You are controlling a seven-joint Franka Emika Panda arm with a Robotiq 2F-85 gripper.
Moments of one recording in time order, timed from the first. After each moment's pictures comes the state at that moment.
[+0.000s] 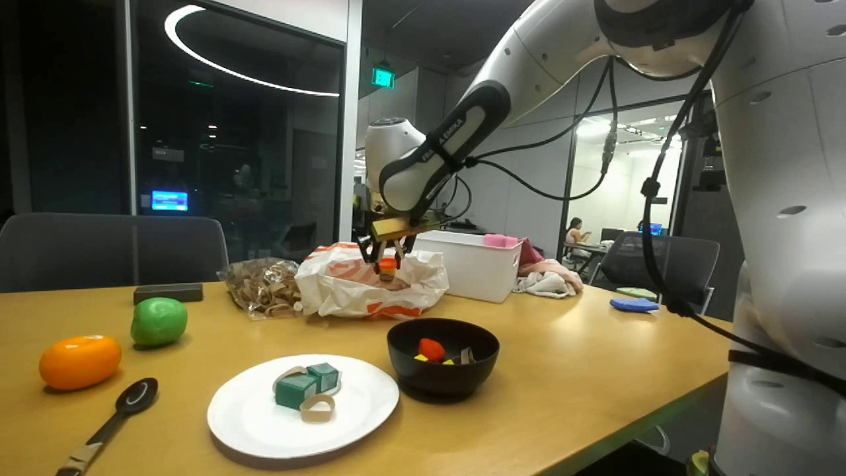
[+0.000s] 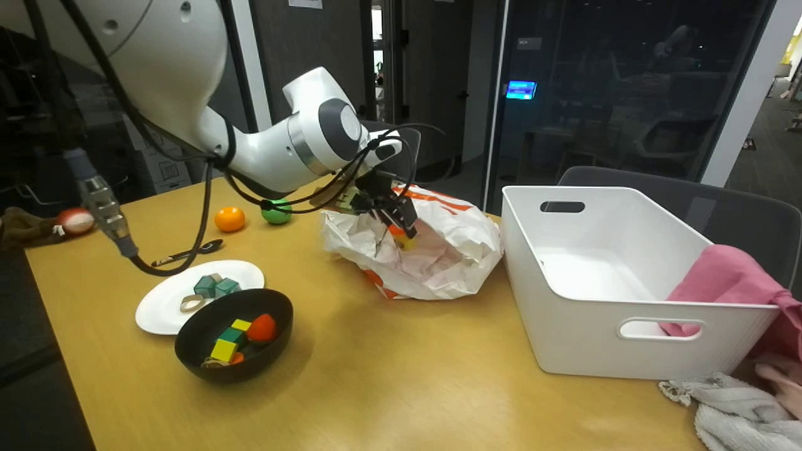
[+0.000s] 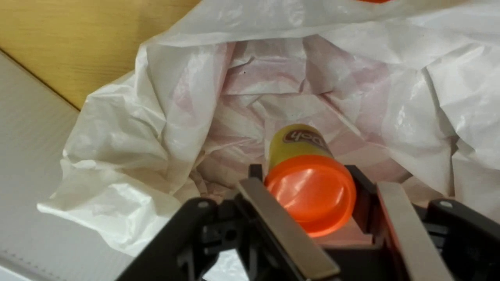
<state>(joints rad) 0.03 0.25 -0.13 -1.96 -0.56 2.50 0.70</state>
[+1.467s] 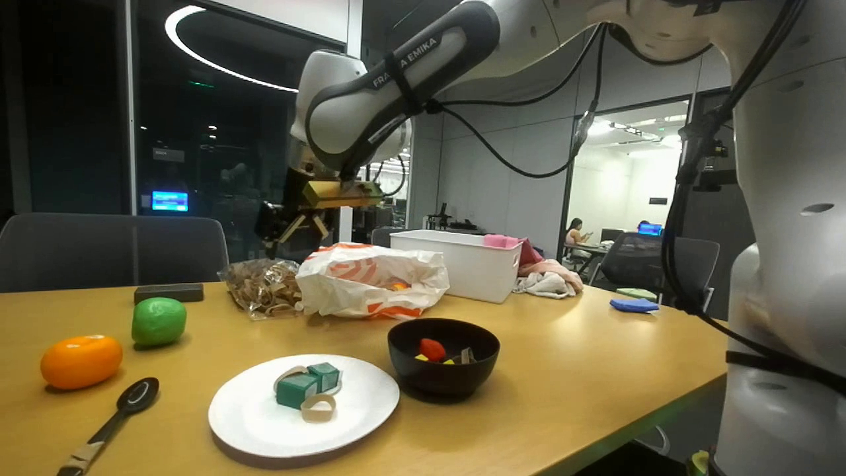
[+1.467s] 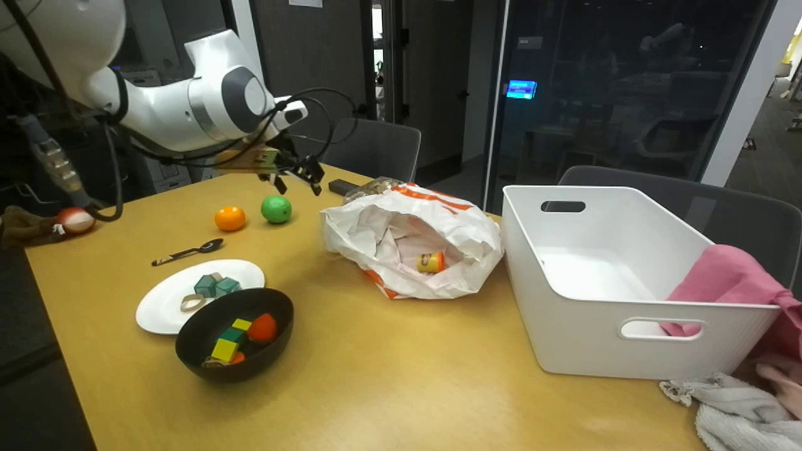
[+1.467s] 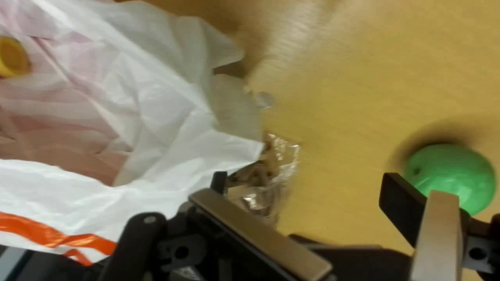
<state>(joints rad) 0.16 0.18 0.08 -1.94 -0.30 2.51 0.34</state>
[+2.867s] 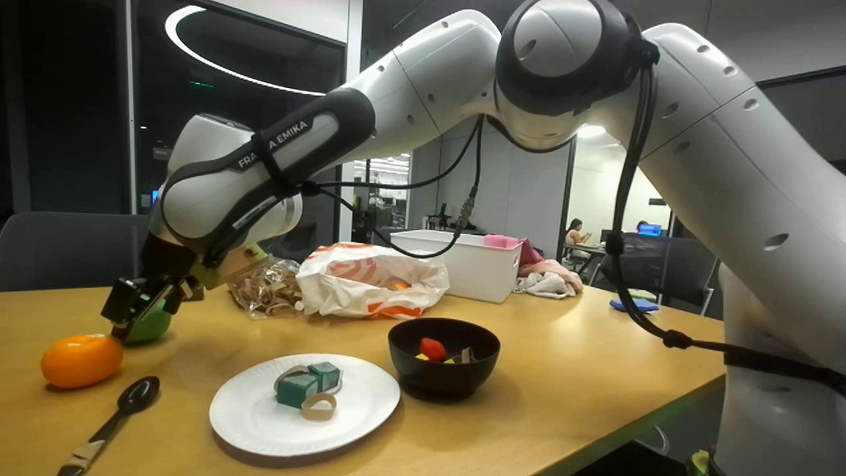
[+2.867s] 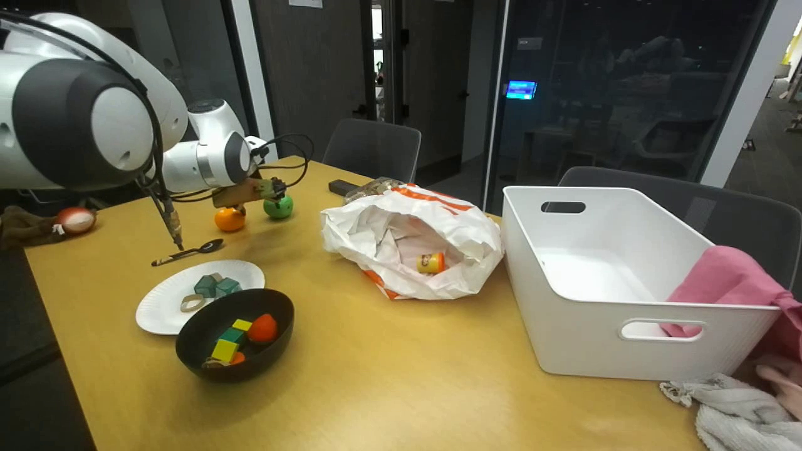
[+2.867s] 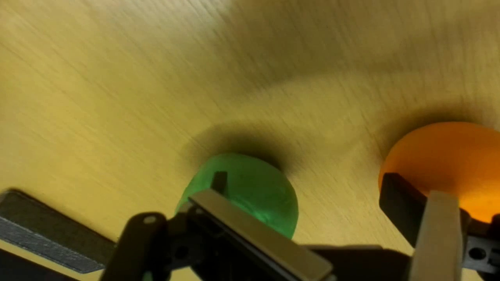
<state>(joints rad) 0.28 0.69 0.17 -1.49 -0.24 2.65 -0.09</state>
